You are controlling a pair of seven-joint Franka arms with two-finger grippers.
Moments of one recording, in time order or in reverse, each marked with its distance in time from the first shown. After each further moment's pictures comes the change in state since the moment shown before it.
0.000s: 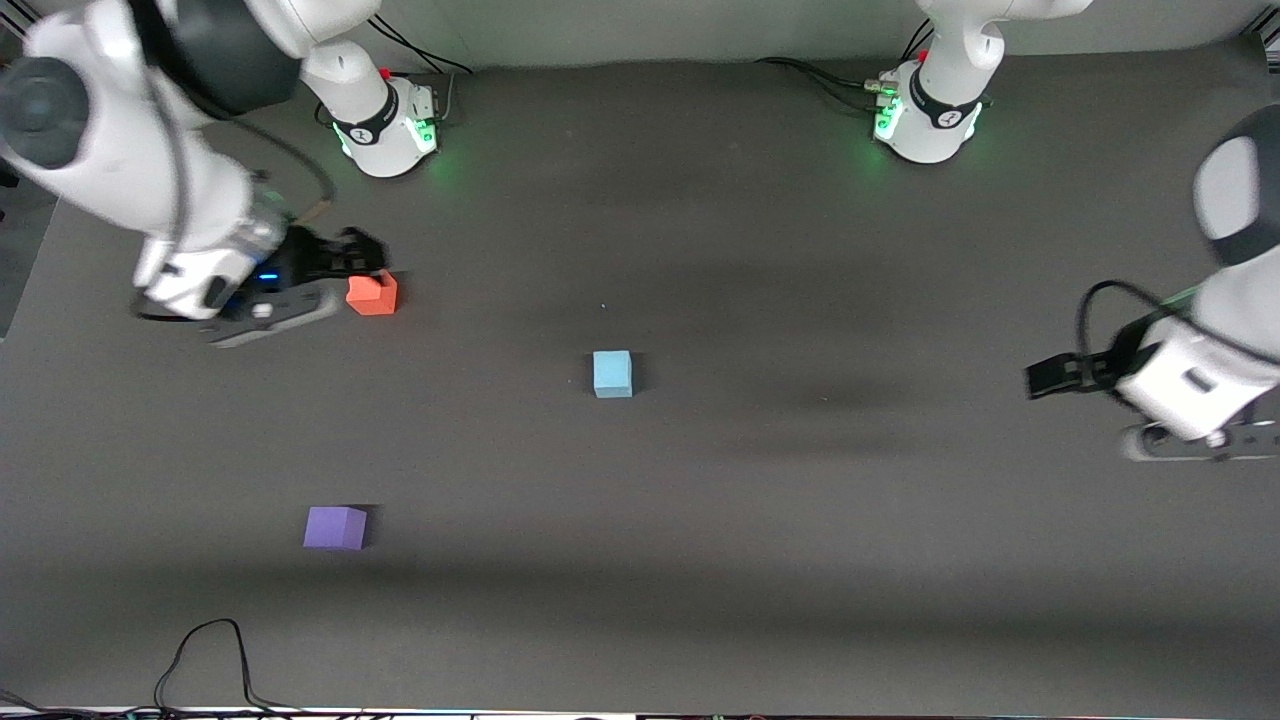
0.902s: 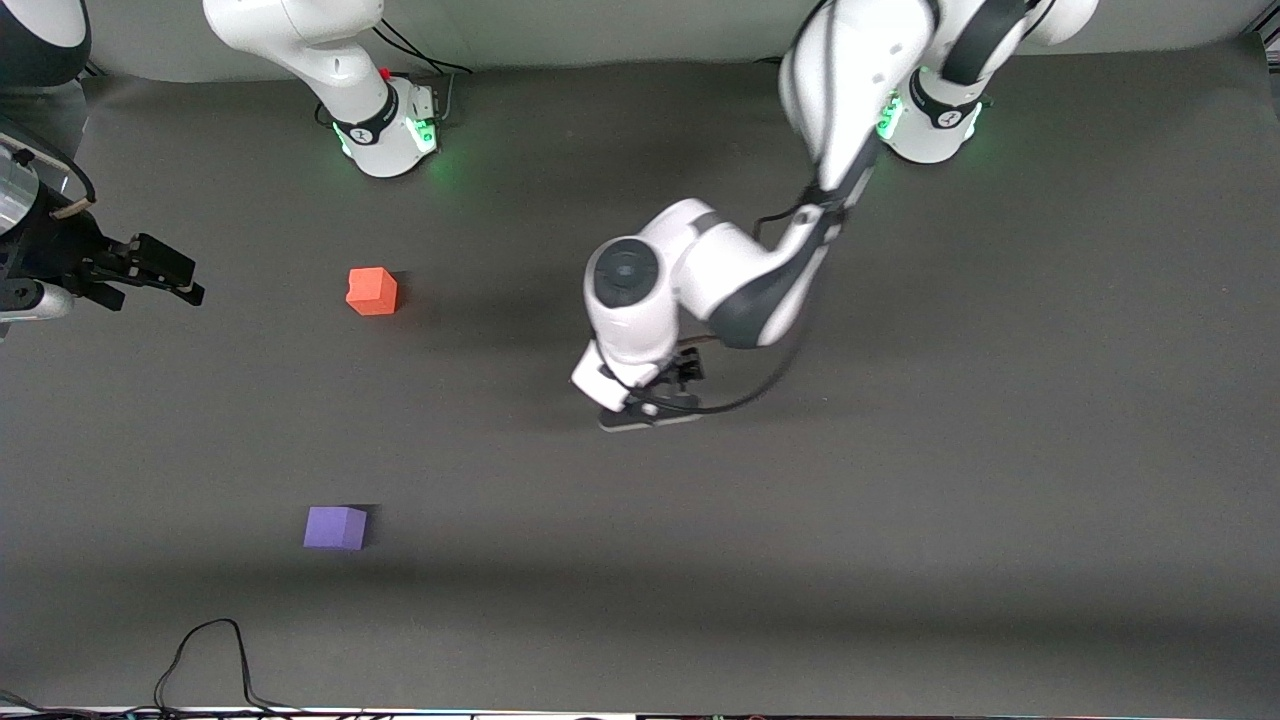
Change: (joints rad) left arm -0.648 0.501 -0.008 0.338 0.002 0.224 -0.792; right arm -0.316 -0.126 -0.029 -0.004 -0.101 -0.013 -0.113
